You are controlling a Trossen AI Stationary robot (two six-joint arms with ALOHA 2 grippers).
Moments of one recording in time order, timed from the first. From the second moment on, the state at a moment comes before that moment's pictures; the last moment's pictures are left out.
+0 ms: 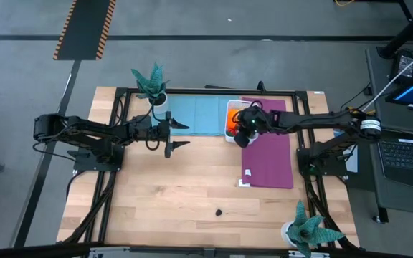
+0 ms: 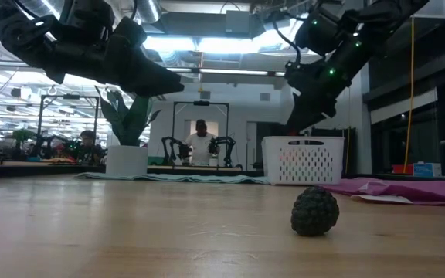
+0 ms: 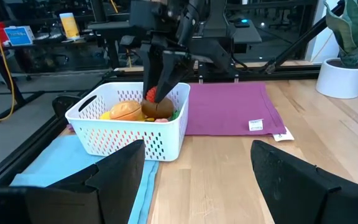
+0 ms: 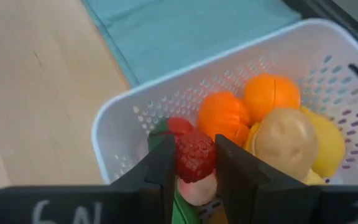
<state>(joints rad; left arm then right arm) 0.25 1.20 0.32 0.73 0.14 0.09 -0.28 1.39 0.78 -0.22 0.16 0.20</state>
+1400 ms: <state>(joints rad) 0.25 1.20 0.32 0.72 0.14 0.09 -0.28 1.42 0.82 -0.25 0.16 0.18</state>
